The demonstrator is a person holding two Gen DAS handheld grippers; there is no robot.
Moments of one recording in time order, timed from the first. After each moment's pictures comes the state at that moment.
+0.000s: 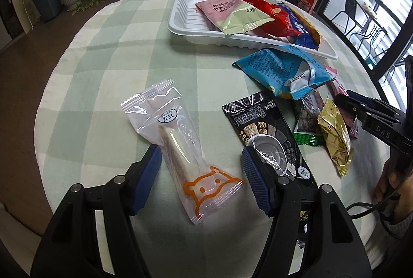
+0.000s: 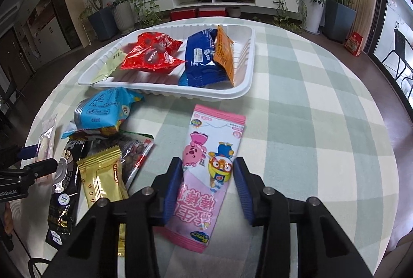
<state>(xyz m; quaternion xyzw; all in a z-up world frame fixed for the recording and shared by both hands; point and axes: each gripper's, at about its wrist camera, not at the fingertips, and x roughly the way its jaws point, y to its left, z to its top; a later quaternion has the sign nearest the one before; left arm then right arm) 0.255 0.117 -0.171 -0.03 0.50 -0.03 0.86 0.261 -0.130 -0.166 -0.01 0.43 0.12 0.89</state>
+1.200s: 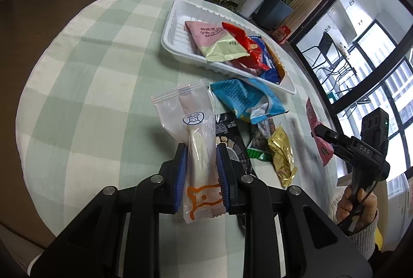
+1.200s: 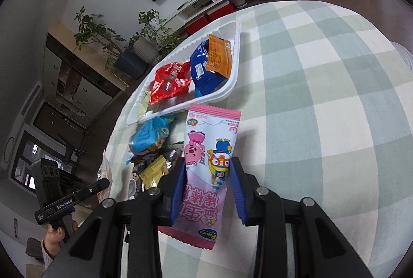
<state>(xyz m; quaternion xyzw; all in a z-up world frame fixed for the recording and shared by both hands) 0.243 0.149 -0.137 -0.18 0.47 -0.11 0.86 0.247 -0.197 -0.152 0.24 0.44 0.21 0.84</state>
